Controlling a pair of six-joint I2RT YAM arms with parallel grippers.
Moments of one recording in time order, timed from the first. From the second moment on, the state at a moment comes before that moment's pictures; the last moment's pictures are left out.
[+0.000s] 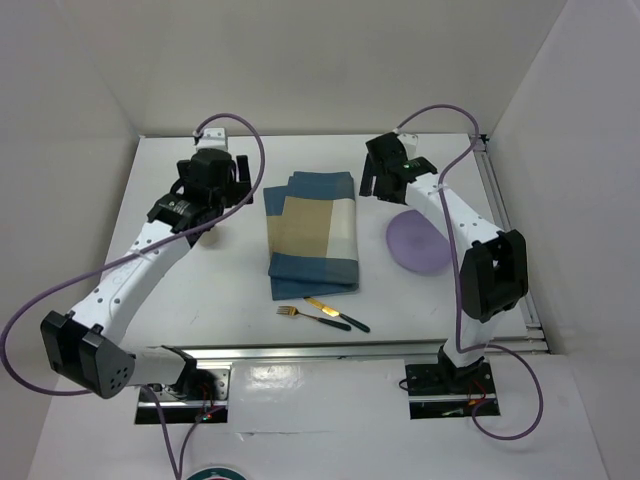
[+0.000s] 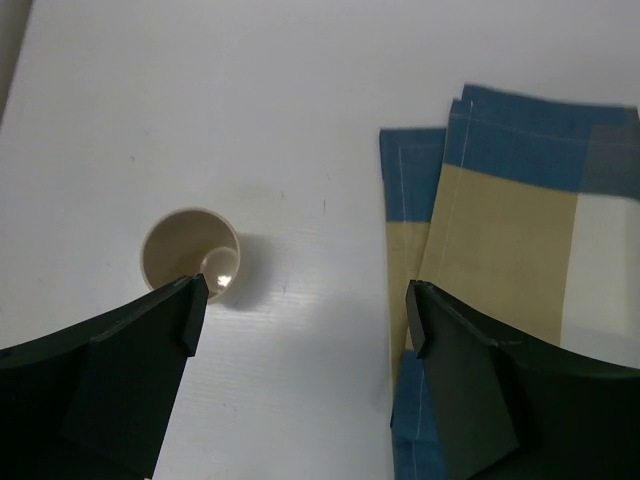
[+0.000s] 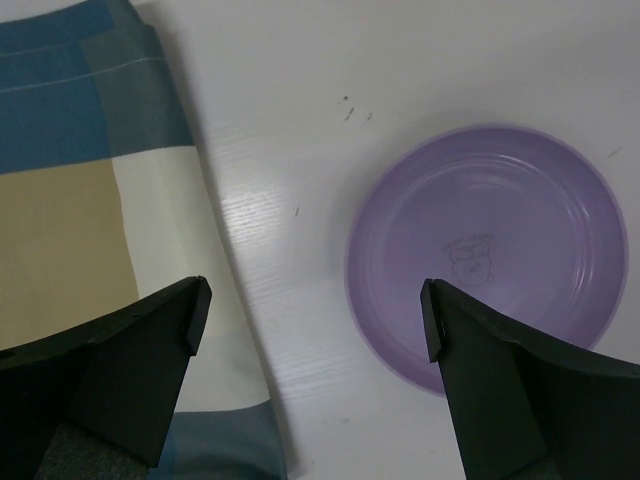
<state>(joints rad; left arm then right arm) -0.39 1.29 1.28 -0.52 -0.49 -0.28 0.41 1.75 1.54 -0.72 0.47 0.55</state>
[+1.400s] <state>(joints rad) -0.29 0.91 1.05 -0.91 -0.37 -0.69 0.98 2.06 1.51 -0.36 0.07 -0.01</state>
